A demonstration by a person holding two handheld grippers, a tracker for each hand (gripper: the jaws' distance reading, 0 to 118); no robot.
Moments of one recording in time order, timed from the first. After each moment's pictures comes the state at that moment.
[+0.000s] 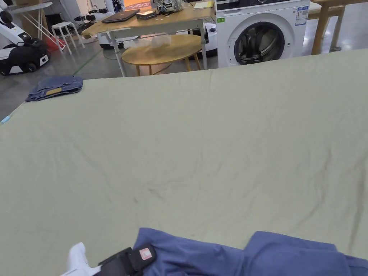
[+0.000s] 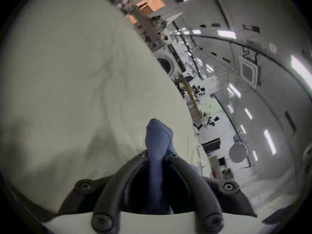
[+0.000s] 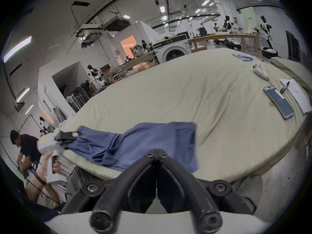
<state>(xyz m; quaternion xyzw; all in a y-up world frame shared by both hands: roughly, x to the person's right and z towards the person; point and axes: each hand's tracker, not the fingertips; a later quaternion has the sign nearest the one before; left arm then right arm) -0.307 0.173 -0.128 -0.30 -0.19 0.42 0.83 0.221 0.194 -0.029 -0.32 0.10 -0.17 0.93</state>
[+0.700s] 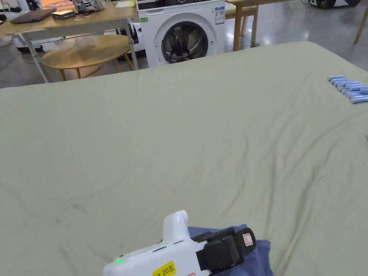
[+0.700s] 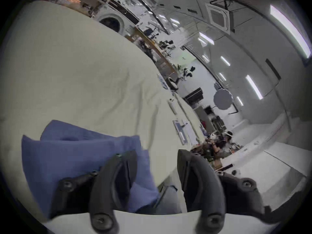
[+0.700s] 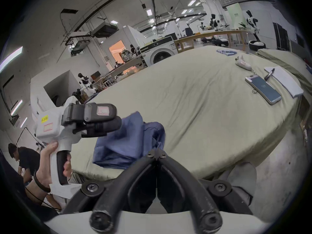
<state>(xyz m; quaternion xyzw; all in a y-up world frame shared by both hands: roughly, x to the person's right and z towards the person) -0.031 0.178 -0.186 -0.40 -0.40 0.30 0.77 0.248 0.182 0.001 -0.32 0.05 -0.21 0.92</state>
